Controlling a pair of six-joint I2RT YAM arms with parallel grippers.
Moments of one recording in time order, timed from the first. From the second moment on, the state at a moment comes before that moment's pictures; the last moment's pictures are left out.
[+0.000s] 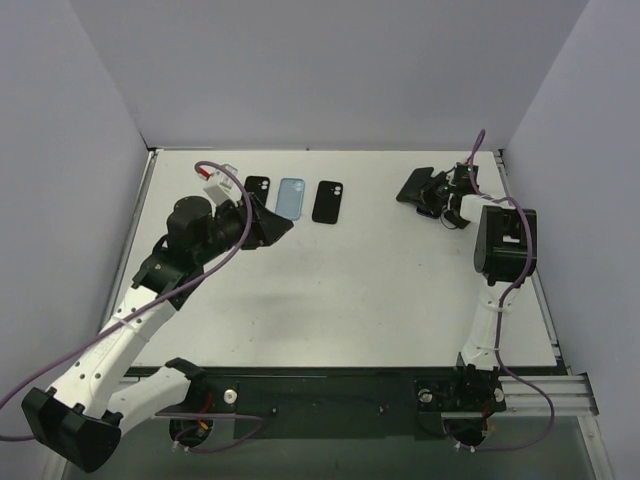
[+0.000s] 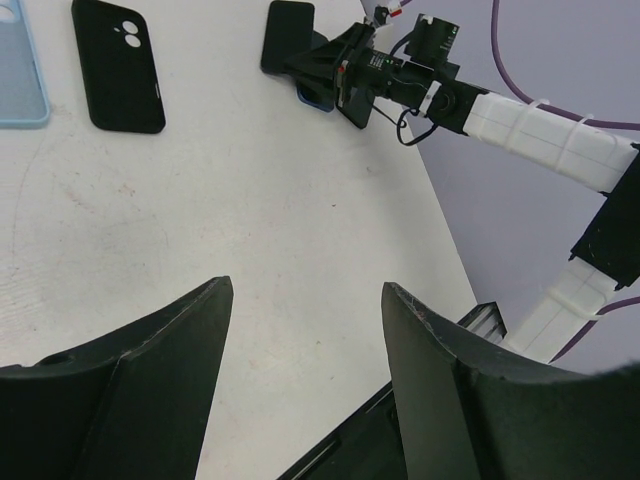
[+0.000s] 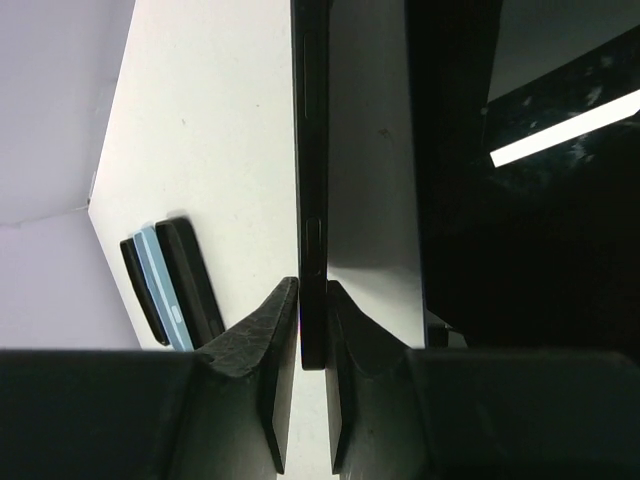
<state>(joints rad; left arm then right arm) -0.47 0.99 1.00 -0.26 0.24 -0.69 -0.09 2.22 1.44 0.07 -0.47 0.86</state>
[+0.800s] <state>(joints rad) -0.51 1.01 1.00 -0.26 0.24 -0.69 -0.11 2.30 1.60 -0.09 -0.66 0.75</state>
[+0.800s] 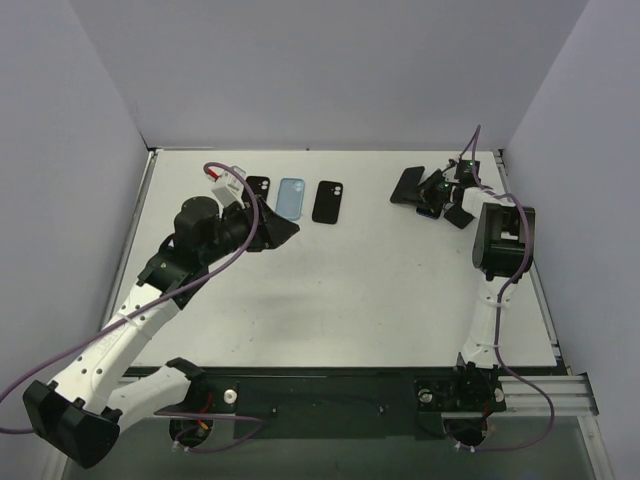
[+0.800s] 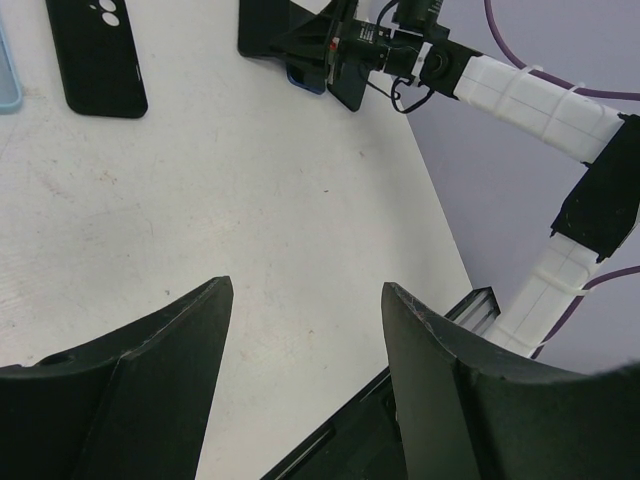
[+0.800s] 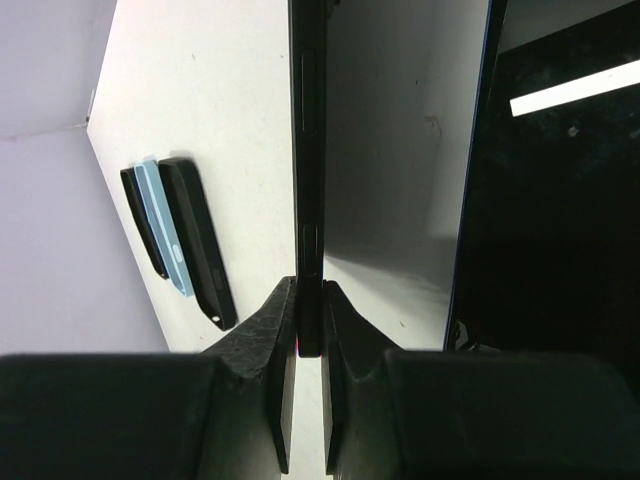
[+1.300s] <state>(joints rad) -0.51 0.99 1.00 -0.26 0.24 -0.69 -0.12 2.30 1.61 -0.24 -0.60 0.68</state>
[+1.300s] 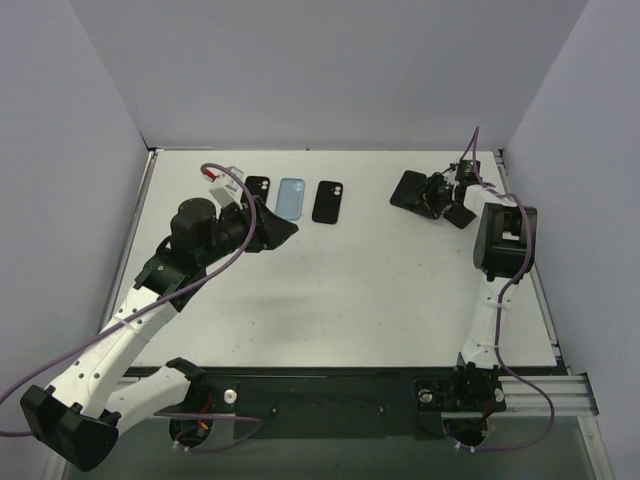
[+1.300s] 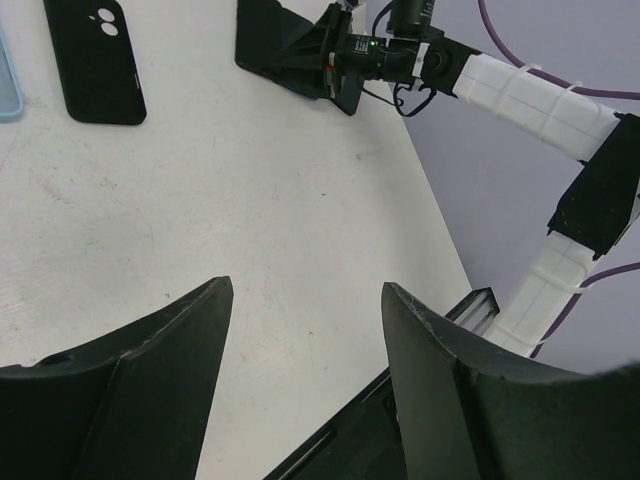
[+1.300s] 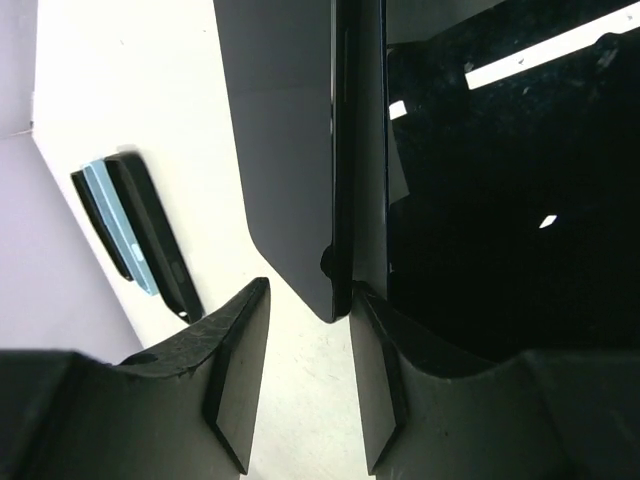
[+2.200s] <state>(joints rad) -0.52 0.97 0.99 -0.26 0.18 -0.67 0.12 1.59 1.31 -0.55 -0.03 0.45</state>
